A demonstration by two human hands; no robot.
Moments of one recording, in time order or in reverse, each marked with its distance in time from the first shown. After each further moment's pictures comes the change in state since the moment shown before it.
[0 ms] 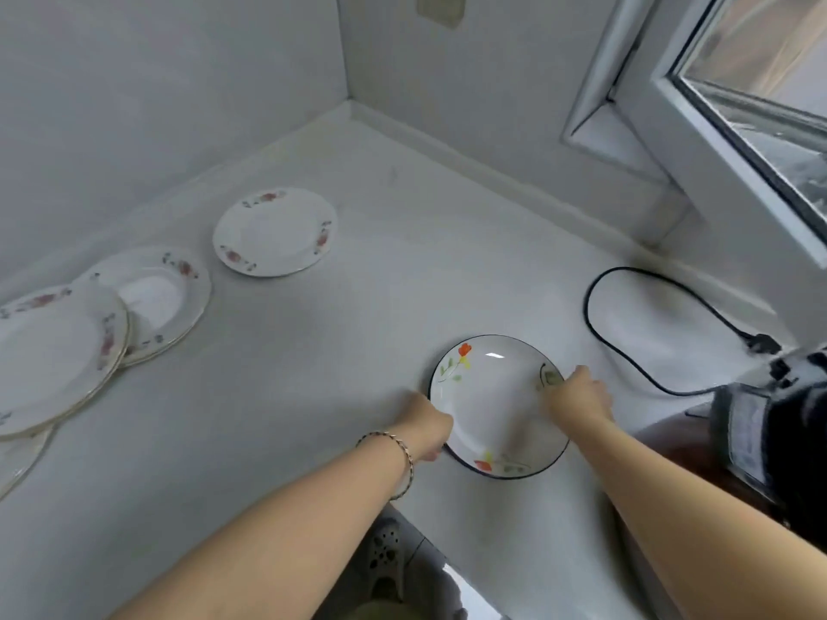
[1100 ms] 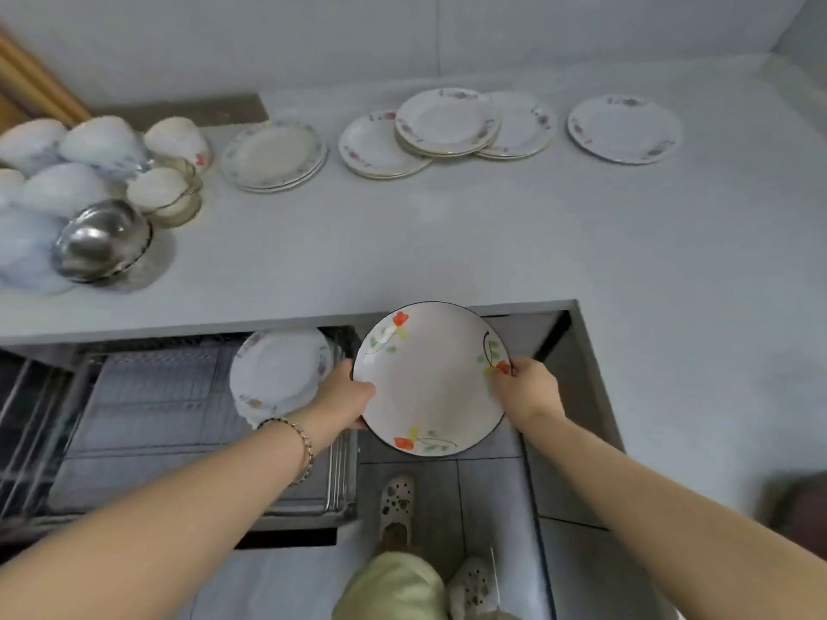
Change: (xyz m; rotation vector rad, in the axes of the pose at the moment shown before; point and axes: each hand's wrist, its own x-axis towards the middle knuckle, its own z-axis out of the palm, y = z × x) left_hand -0.263 -0.329 -0.011 -0.647 0.676 -0.193; right_hand -0.275 0.084 0.126 -0.139 -0.618 -0.852
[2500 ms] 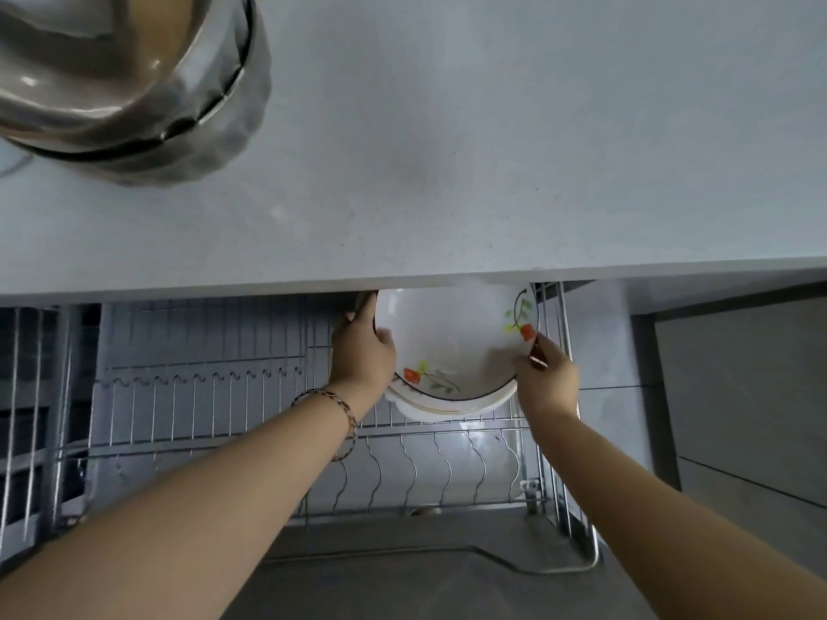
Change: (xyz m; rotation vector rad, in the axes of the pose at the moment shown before) left_hand 0.315 -0.229 -0.225 0.242 0.105 0.154; right_hand 0.094 -0.063 0.436 0.309 0.182 0.270
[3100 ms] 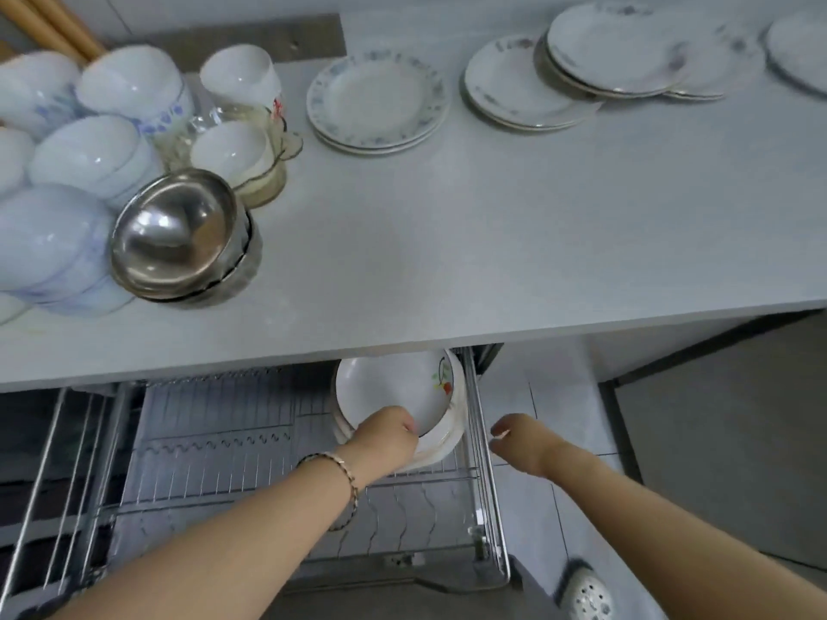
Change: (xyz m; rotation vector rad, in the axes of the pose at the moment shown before) left_hand -0.125 0.125 -0.007 0.301 -0.387 -0.039; right_hand -0.033 -0.060 -0.136 -0.895 -0.607 -0.066
